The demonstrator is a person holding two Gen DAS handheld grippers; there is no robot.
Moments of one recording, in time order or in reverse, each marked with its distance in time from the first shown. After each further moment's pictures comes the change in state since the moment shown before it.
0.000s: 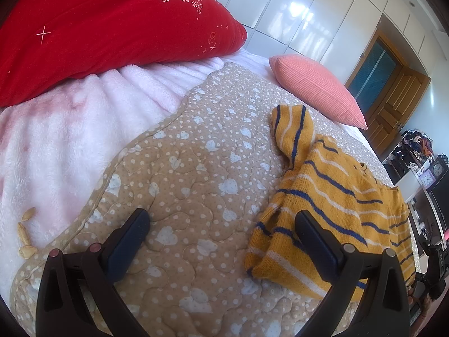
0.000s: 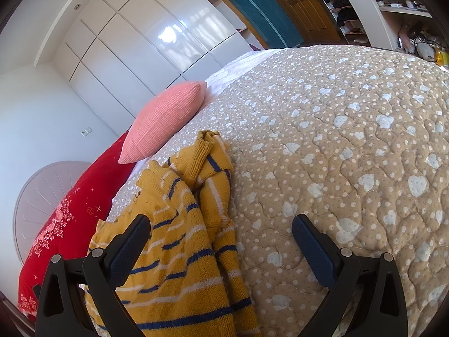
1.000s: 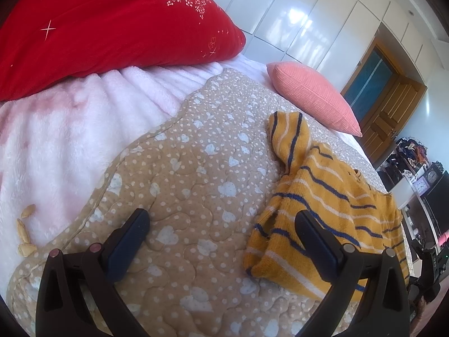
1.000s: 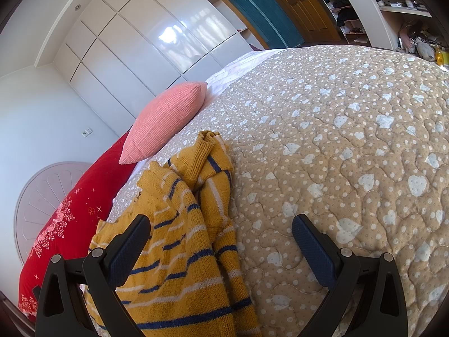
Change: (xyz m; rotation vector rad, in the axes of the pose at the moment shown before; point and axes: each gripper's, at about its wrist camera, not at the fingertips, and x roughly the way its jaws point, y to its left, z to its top) left arm -0.007 0.004 -0.001 -0.024 -0.027 -0.033; right arm -0.001 -0.001 0.000 0.002 -0.001 0.003
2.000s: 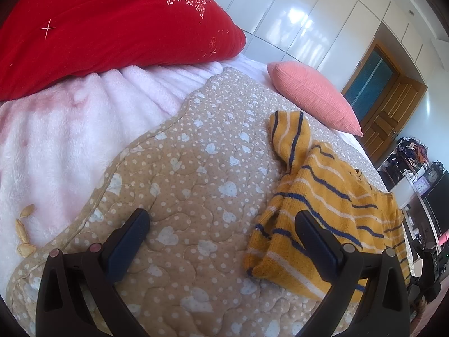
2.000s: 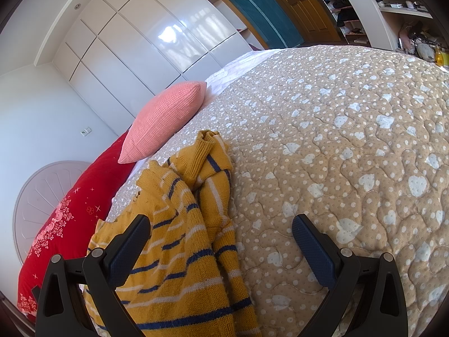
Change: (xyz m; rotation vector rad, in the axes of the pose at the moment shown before) left arm 0.000 0.002 -0.002 0.001 0.001 0.002; right arm -0.003 -0.002 0.000 0.001 -0.001 0.002
